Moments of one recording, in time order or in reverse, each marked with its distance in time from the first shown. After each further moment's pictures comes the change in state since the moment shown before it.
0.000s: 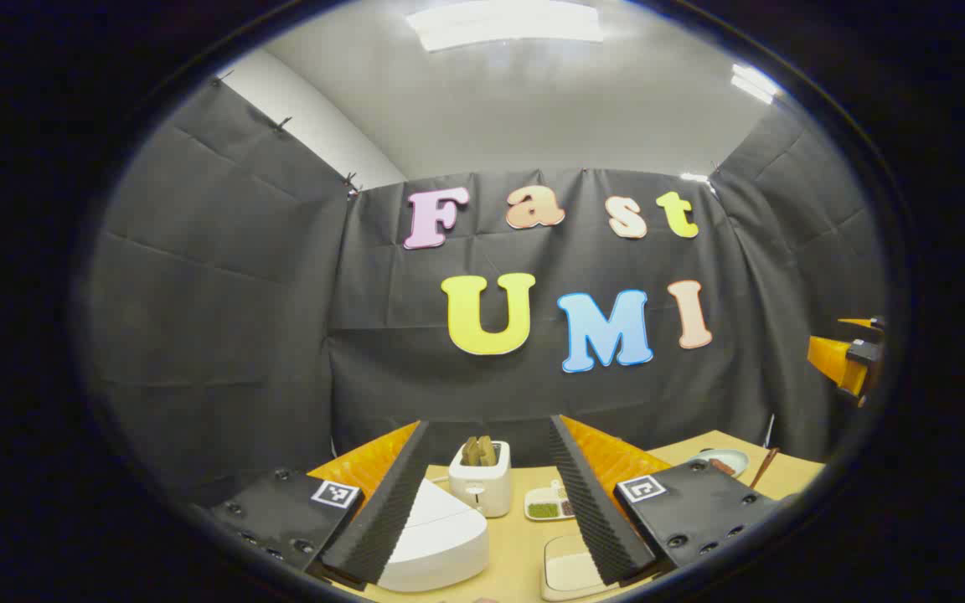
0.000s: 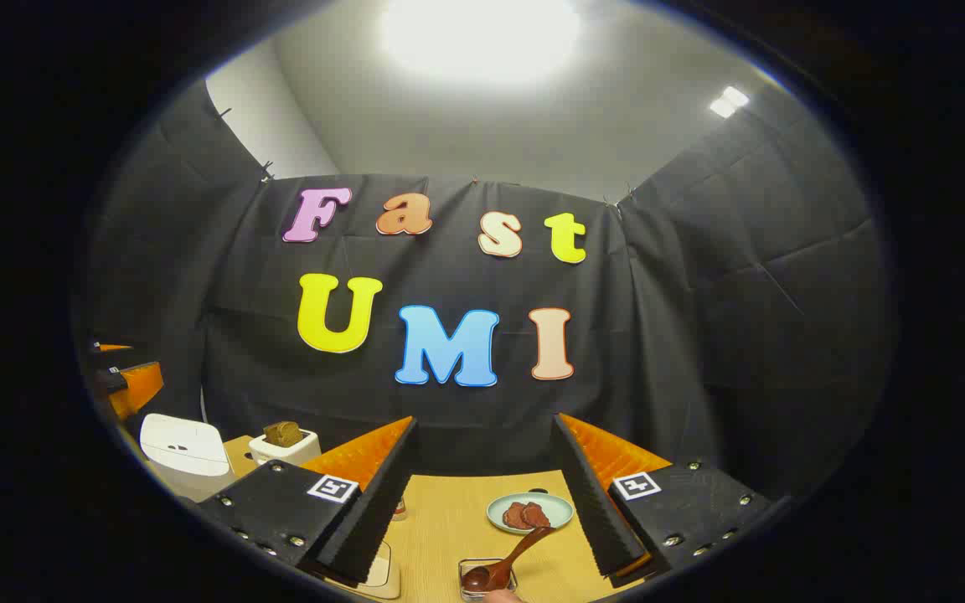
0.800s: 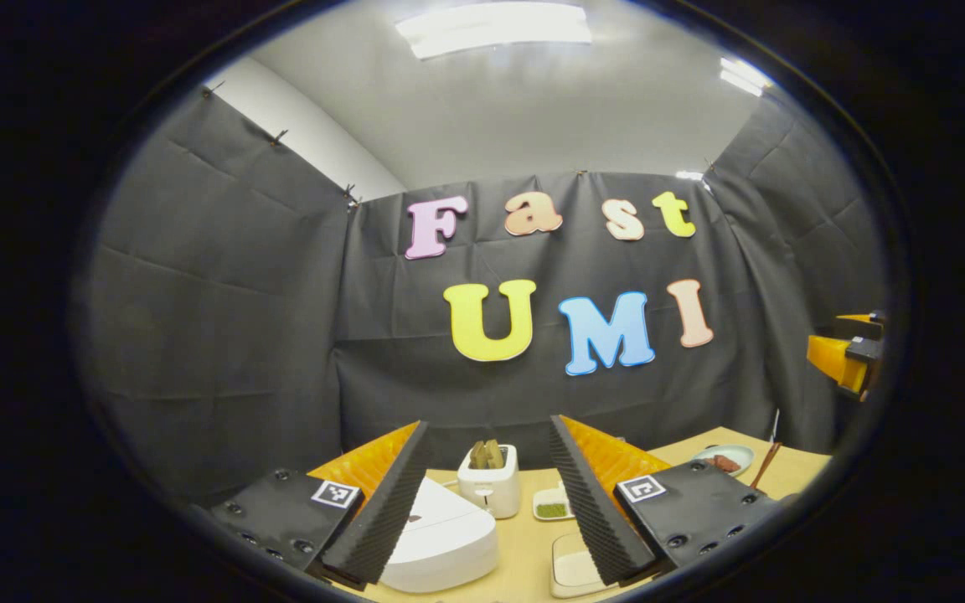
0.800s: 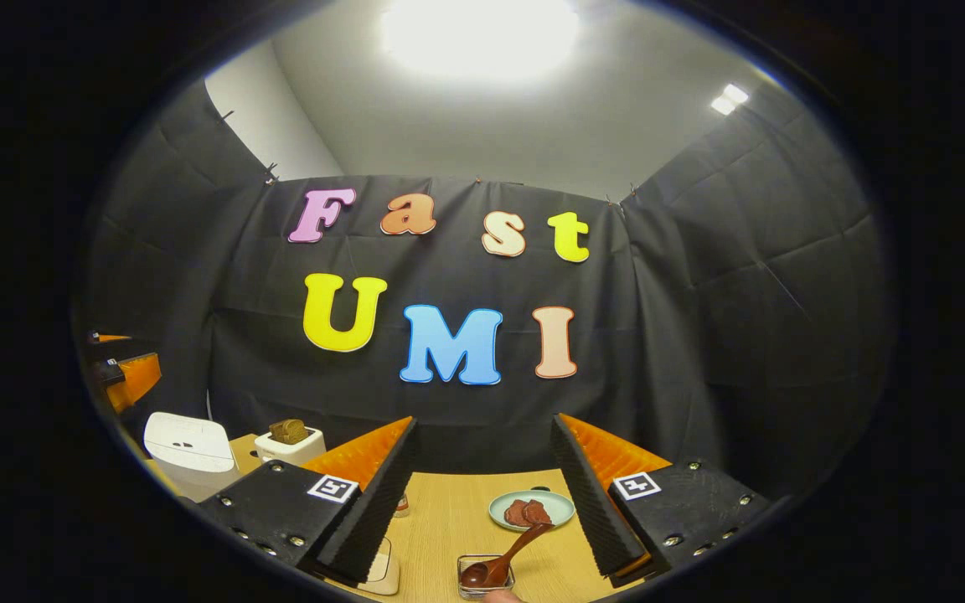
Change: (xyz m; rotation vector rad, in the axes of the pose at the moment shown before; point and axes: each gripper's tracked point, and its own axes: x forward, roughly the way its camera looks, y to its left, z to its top) left arm -0.020 0.003 0.011 0.041 -0.021 0.016; right arm -0.010 -0.004 0.002 -0.001 0.003 0.032
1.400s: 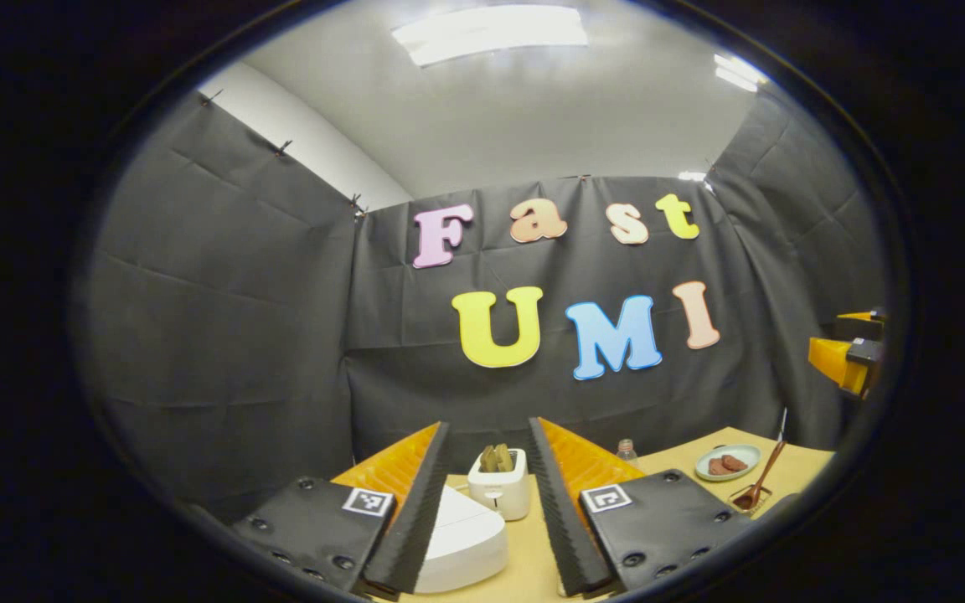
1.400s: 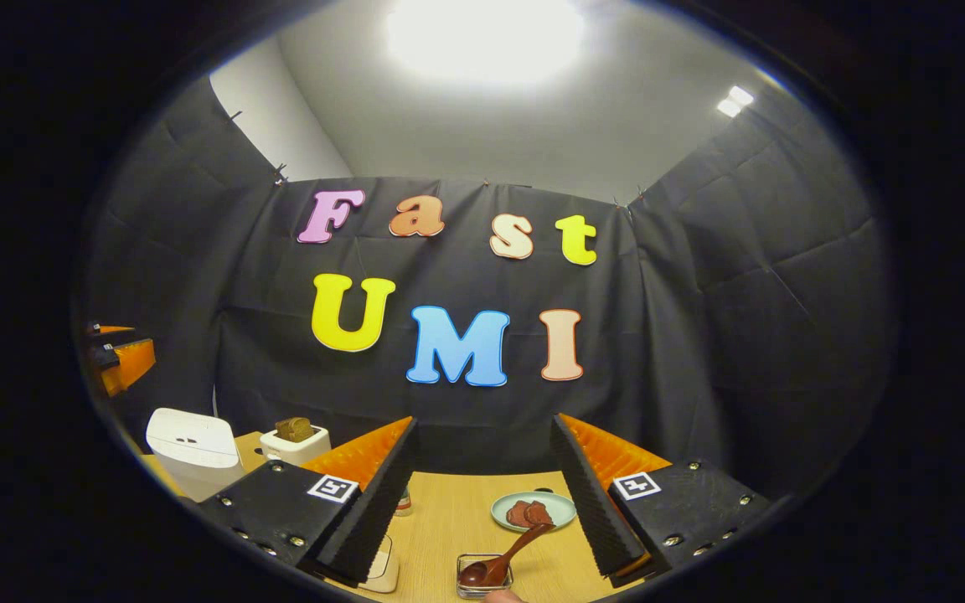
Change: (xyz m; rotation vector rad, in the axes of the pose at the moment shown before) left arm -0.012 0.007 0.006 0.010 -0.018 0.034; right arm -0.004 0.002 0.000 -0.005 -0.009 0.026
